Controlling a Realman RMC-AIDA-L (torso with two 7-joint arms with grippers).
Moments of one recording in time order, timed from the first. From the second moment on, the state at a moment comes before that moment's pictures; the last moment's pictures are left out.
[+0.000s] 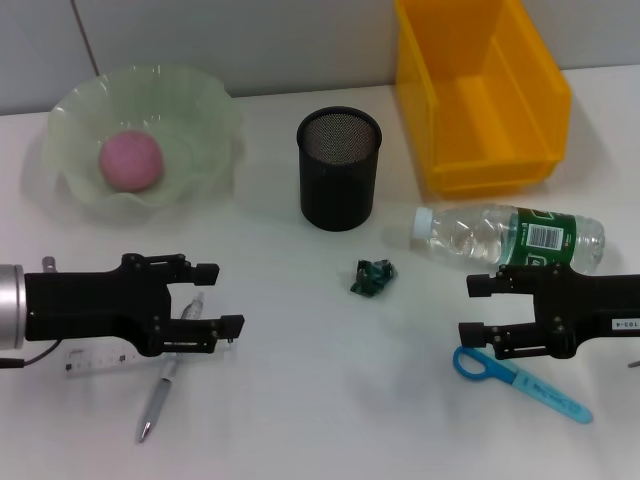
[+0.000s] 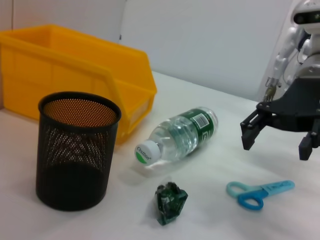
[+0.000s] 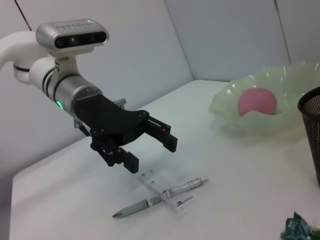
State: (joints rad) left arm -0.50 -2.00 1.06 0.71 1.86 1.51 -1.45; right arm 0.46 1.98 -0.60 -0.54 -2.10 -1.71 1.33
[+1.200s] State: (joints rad) left arm -0.48 -2.03 1.01 0.71 1.86 1.51 -1.44; right arm 0.90 2.04 -0.92 -0.92 -2.50 -1.62 2.09
